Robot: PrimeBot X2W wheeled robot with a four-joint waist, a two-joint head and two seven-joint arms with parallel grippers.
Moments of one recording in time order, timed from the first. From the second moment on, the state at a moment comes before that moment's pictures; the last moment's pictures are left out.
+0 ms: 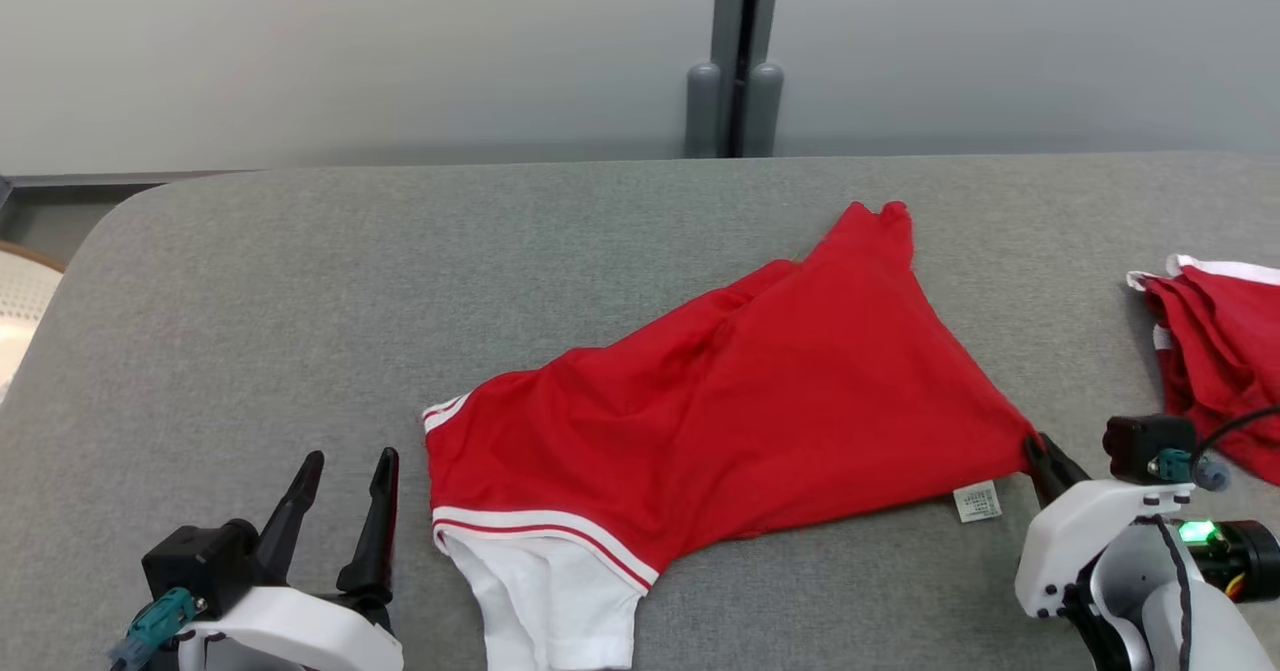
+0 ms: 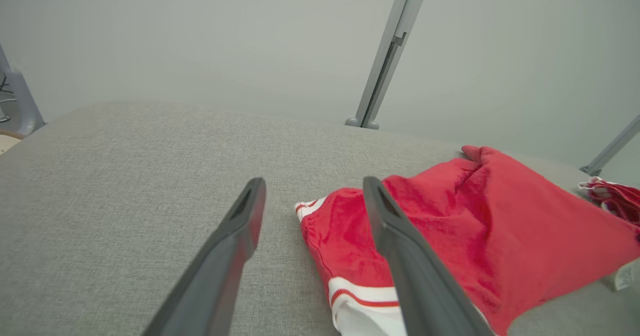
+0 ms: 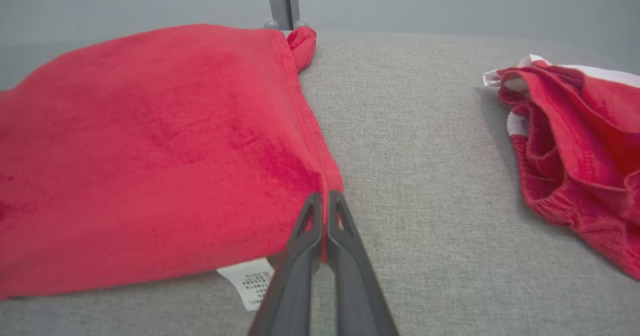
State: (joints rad) left arm -0.01 0.30 -0.30 0.10 -0.61 0.09 -0.15; right arm -0.27 -0.12 0.01 0.52 0.13 0.13 0.16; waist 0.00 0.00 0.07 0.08
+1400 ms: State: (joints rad) left arm 0.06 0.31 -0.21 -0.01 -0.56 0.14 -0.26; right arm -0.11 -0.05 -0.06 0.19 0.11 0.13 -0.25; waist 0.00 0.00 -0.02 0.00
